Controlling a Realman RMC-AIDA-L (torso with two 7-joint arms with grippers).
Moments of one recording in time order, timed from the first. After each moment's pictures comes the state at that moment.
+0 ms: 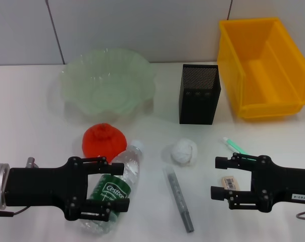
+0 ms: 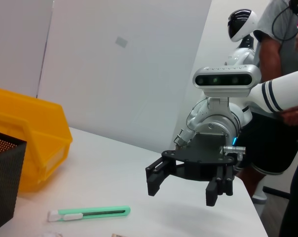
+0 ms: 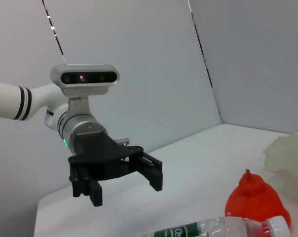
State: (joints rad) left arm -0.49 -2.00 0.84 0.56 1.91 1.81 -1.25; right arm 0.46 2.07 2.56 0.52 1.09 -1.74 1.19
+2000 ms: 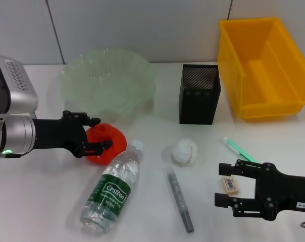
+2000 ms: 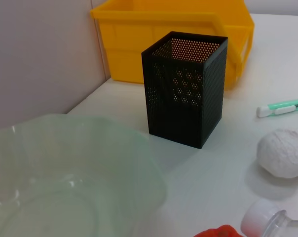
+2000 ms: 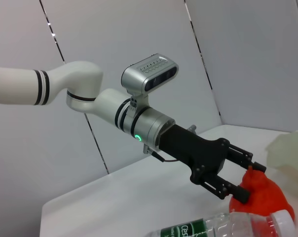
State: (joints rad) left arm -0.64 -2.06 0.76 0.64 2.21 1.23 -1.26; right arm 0.43 2.08 2.56 0.53 1.09 -1.76 1.19
